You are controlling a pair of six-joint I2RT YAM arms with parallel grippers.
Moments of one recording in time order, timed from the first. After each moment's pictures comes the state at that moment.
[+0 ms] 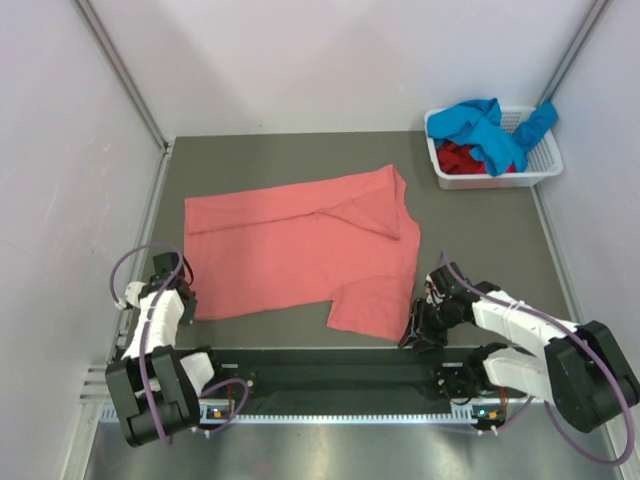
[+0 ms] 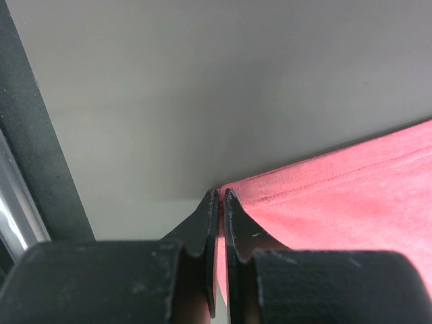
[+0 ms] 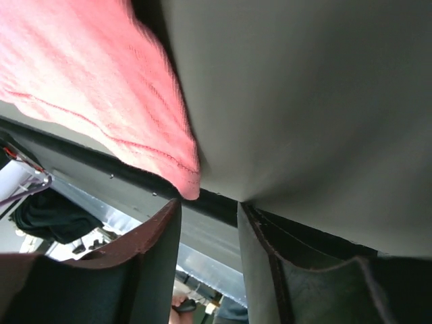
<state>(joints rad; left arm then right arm) 0.33 1.04 0.47 -0.67 -0.38 -1.12 0.43 1.10 0.35 -0.58 -0.49 0.76</state>
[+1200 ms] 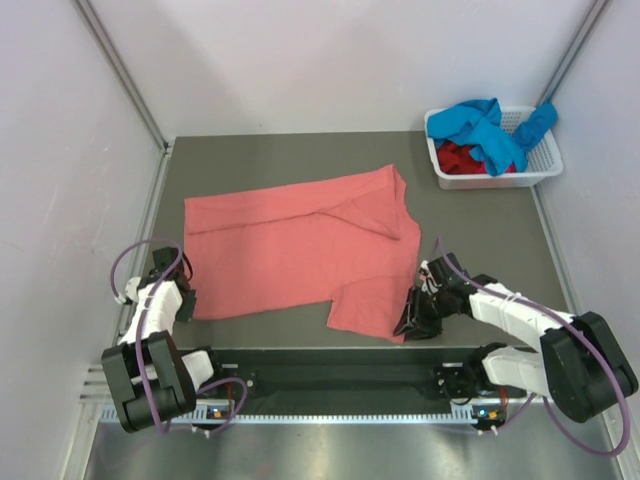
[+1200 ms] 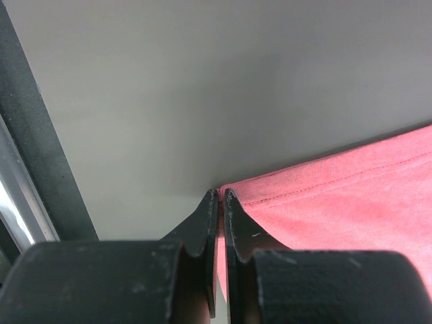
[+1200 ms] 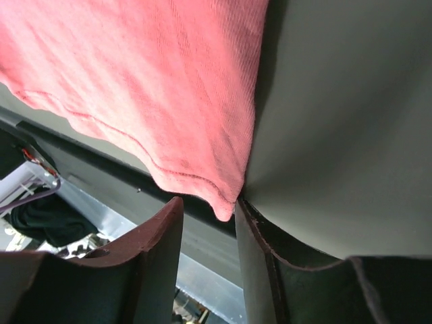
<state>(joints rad) 0.33 1.13 0.52 -0.69 -0.39 -1.10 0.43 1.16 0.41 -0.50 -0.49 0.72</state>
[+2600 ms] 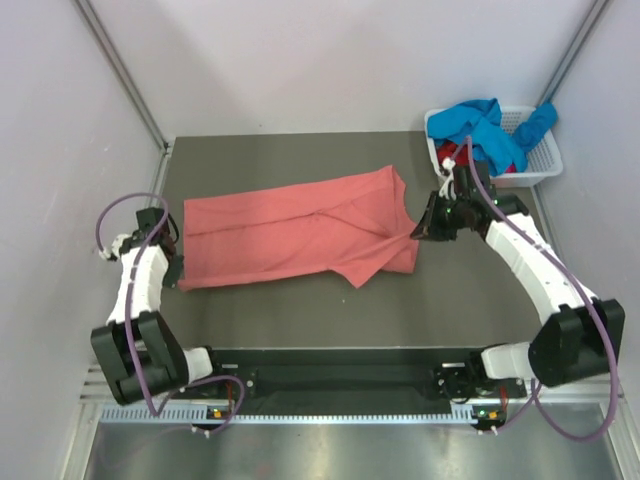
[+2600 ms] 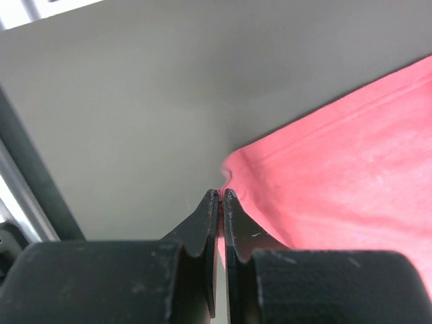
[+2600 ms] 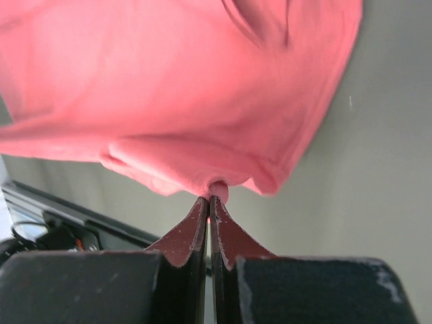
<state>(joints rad) 0.32 1.24 0.88 -0.83 -0.39 -0.96 0.23 1.30 1.12 -0.76 -0.31 0.47</state>
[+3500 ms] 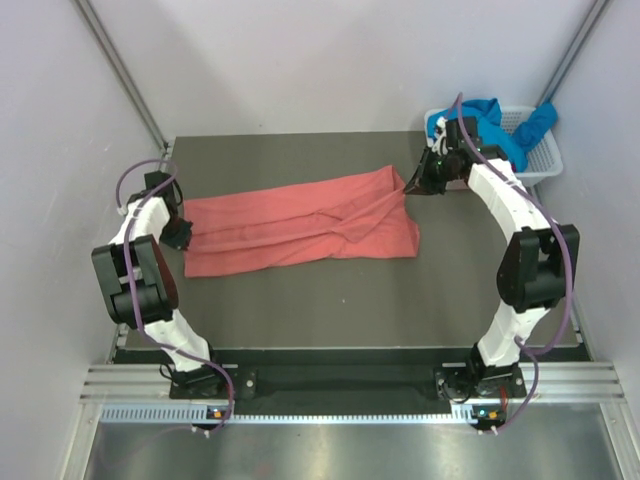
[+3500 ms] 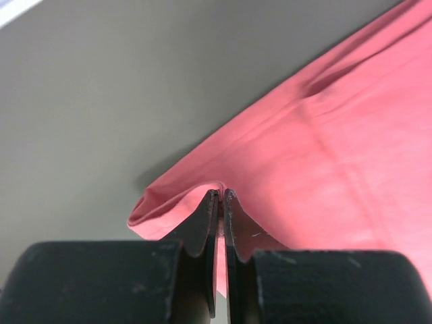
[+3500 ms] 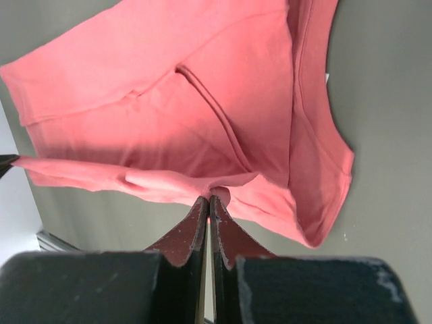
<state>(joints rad) 0.28 1.73 1.23 -0.76 -0.25 -0.84 0.15 1.78 1.58 -0.71 -0.37 0.46</state>
